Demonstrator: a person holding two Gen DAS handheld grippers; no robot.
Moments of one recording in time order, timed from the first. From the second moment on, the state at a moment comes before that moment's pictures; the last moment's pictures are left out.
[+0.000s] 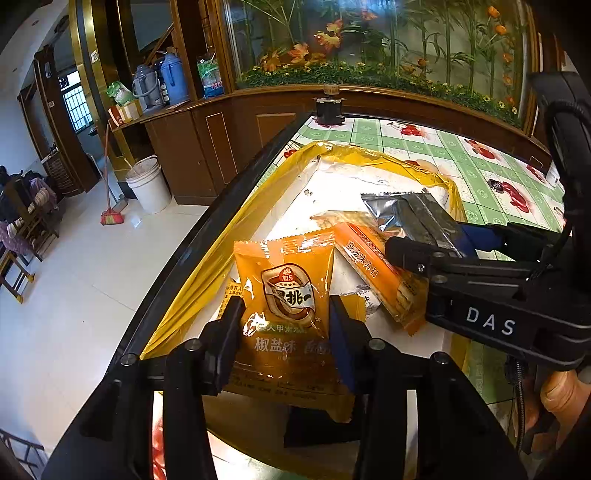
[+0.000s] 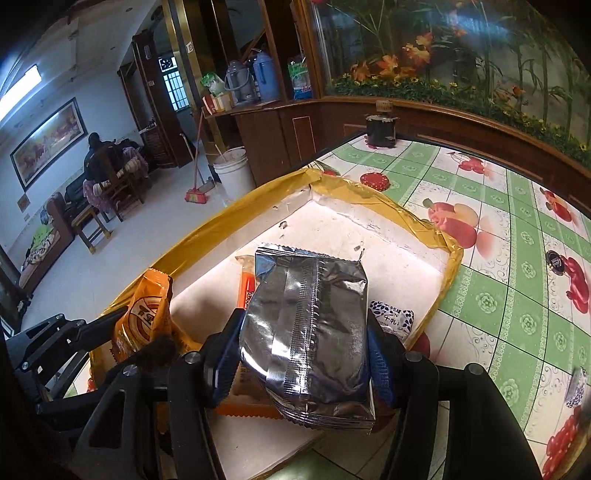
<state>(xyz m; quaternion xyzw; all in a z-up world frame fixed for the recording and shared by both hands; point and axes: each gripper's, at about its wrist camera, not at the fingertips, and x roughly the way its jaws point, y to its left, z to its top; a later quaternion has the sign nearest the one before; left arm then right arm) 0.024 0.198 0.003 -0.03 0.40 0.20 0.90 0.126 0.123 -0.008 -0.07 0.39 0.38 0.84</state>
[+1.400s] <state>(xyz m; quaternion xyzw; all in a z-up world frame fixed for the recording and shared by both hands) -0.054 0.072 0.113 0.04 0.24 0.18 0.95 0.028 -0.150 0.027 0.02 0.34 0.21 0.91</state>
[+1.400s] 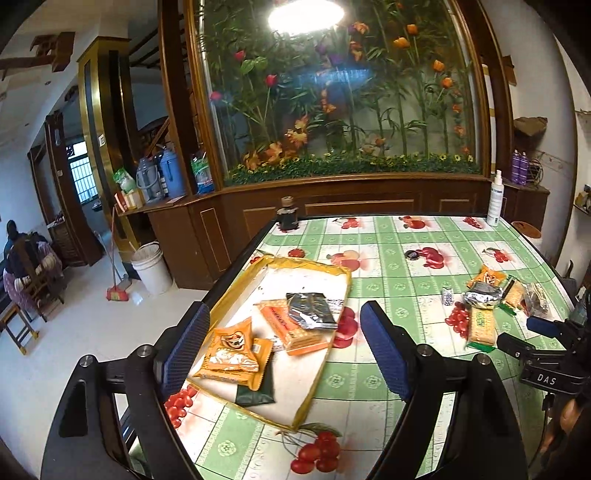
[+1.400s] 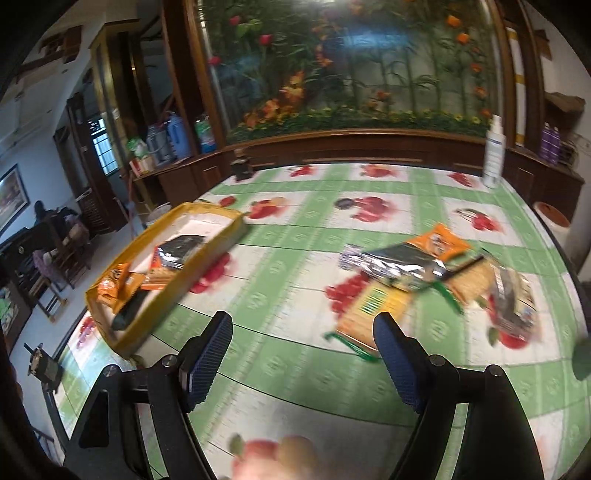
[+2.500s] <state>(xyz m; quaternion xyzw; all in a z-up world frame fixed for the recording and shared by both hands) 0.111 -0.102 -0.011 0.06 0.44 -0.07 0.89 0.120 -0.304 -0.021 0.06 0.39 0.09 0.91</state>
